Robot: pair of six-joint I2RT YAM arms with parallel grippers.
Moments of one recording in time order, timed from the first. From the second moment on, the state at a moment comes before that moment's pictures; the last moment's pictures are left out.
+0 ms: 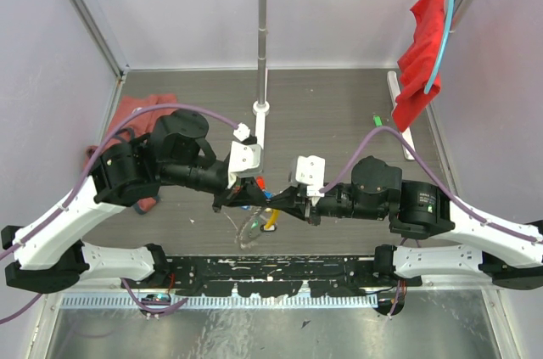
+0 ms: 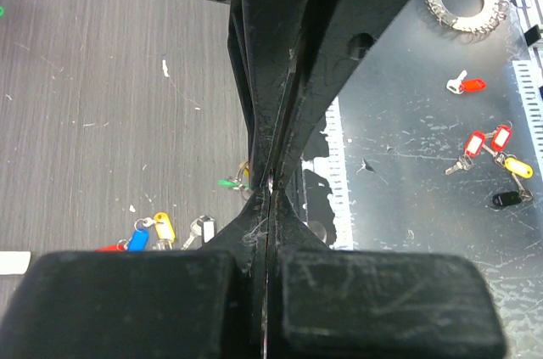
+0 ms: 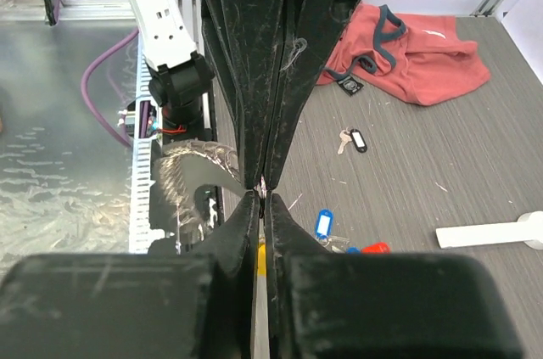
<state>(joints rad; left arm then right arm) -1.11 1.16 1.63 -0.95 0.50 0.18 1.32 0.90 1.23 -0.50 -0.08 -0.13</state>
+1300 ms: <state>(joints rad) -1.12 0.96 1.32 -0.36 0.48 -0.02 1.32 0.78 1.10 -0.27 -0.13 -0.20</state>
